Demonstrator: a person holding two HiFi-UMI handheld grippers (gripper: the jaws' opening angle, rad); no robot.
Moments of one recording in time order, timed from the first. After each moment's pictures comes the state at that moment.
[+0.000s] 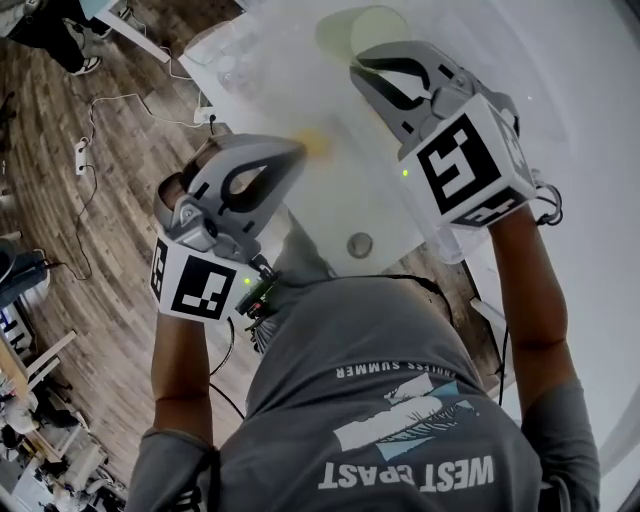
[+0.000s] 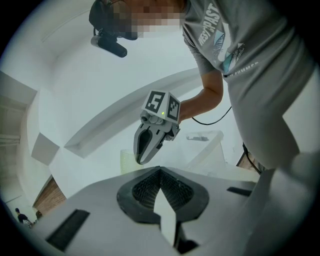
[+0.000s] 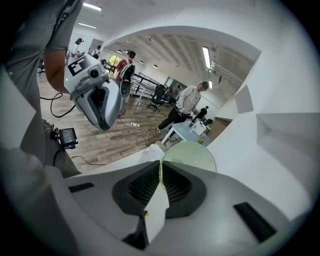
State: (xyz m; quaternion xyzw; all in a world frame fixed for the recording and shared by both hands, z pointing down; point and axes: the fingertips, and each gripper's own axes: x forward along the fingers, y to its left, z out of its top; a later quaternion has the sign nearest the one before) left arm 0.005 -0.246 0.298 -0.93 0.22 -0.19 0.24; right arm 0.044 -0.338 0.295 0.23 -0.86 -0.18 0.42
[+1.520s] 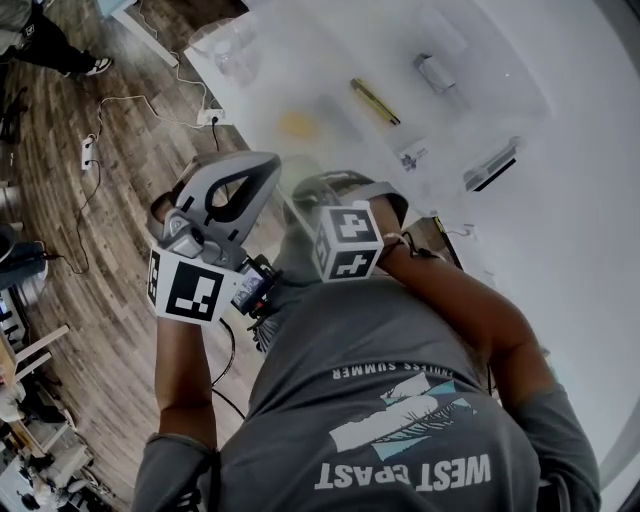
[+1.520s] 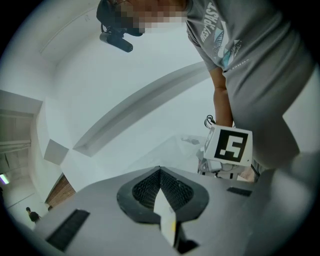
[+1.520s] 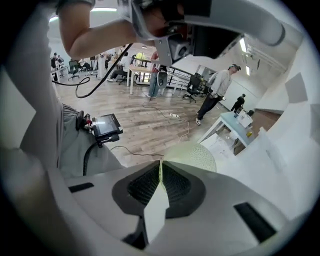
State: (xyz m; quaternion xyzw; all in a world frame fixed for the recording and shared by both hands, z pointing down) left arm 0.008 -0.154 0.296 -0.91 0.27 -0.21 0.24; right arm 0.003 -0.113 0.484 0.04 -0.85 -0.13 0.51
